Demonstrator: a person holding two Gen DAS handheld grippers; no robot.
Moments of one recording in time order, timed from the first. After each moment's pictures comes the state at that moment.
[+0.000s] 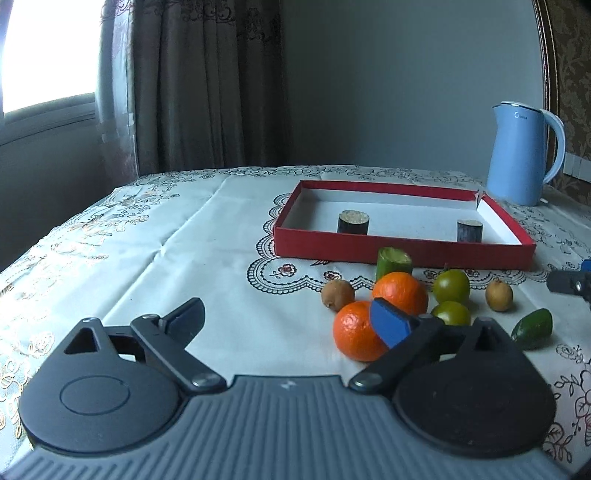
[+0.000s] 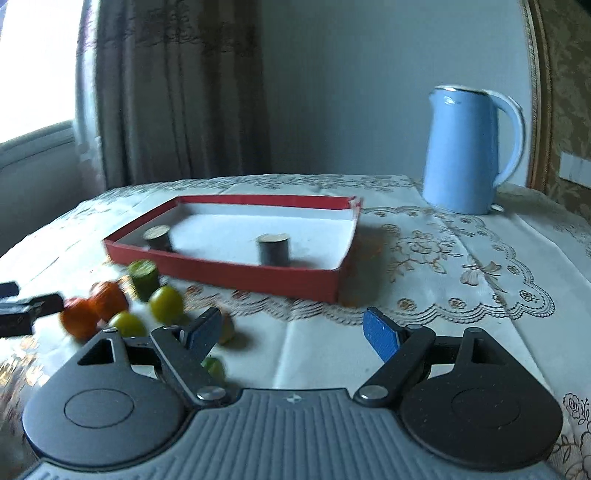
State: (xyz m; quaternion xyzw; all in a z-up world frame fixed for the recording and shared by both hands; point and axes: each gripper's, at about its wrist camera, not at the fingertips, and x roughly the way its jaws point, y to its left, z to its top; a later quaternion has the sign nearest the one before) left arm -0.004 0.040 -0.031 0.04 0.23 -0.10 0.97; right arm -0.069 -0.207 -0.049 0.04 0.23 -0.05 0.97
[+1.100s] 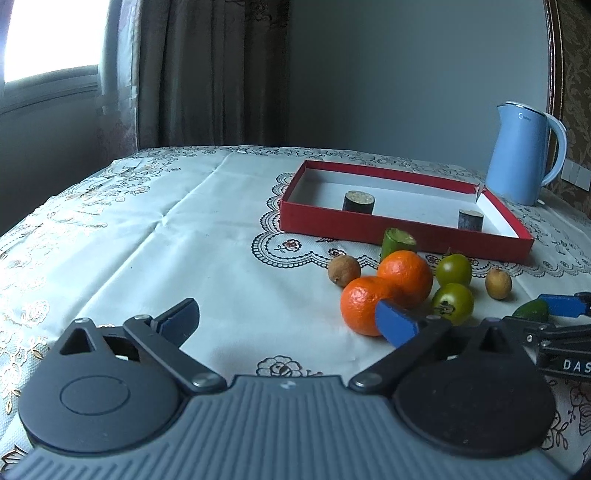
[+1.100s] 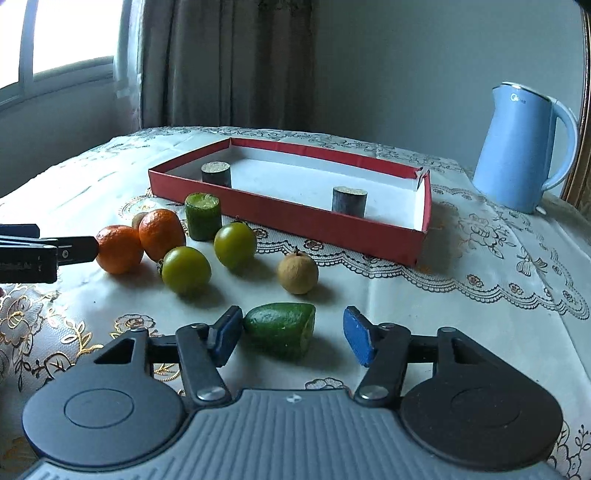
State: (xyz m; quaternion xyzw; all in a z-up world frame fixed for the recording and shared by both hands) left arm -0.003 0.055 -0.039 0.01 0.26 -0.11 0.96; right arm -0.053 -0.152 -0.070 -0.02 0.29 -0.02 0.96
